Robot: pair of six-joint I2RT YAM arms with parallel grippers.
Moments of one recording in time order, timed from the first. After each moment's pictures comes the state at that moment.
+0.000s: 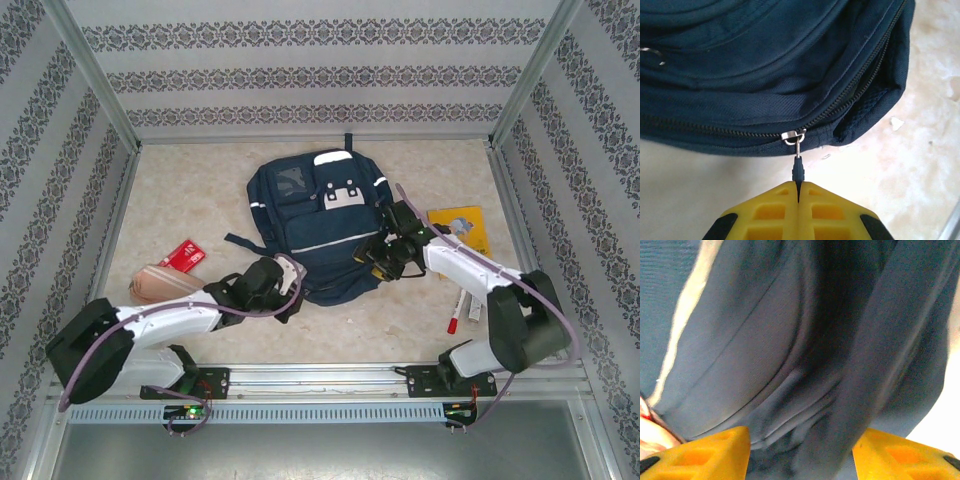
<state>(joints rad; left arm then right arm) -0.81 1.29 0.53 -0.07 0.21 -0.34 0.44 1.41 0.86 -0.58 -0.33 1.04</state>
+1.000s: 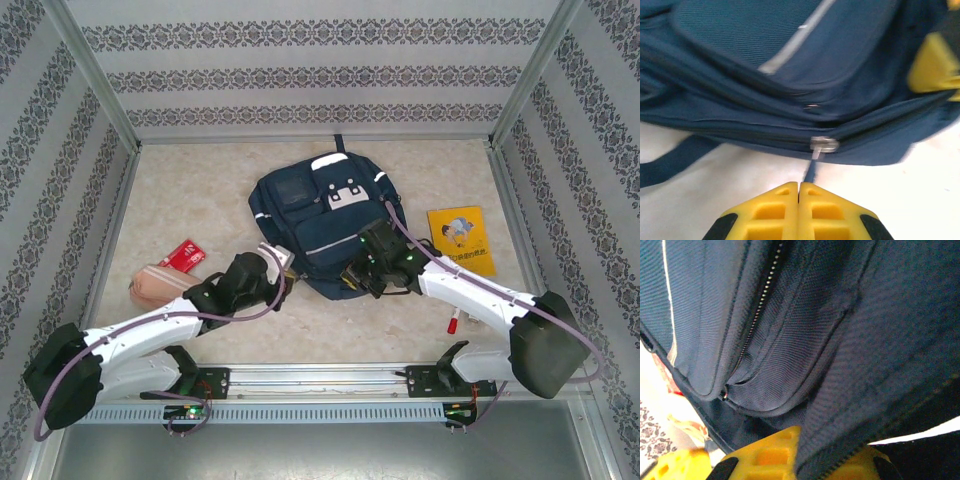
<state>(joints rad) -0.75 1.08 0.50 -0.08 -0.01 -0.24 0.66 1.30 0.81 -0.52 -0.25 1.35</state>
